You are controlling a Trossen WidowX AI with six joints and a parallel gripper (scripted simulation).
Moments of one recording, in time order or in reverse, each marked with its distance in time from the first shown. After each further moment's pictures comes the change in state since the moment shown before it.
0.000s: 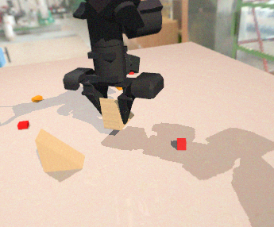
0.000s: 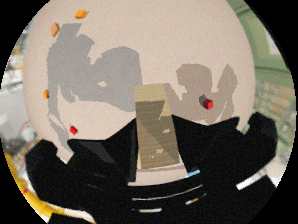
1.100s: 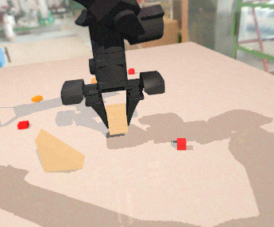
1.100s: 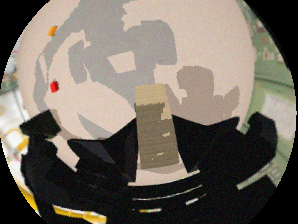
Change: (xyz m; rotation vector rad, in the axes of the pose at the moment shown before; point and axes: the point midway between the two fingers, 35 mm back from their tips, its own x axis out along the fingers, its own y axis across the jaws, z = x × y) arm 0.011 -0.002 0.001 -0.557 -0.005 -0.002
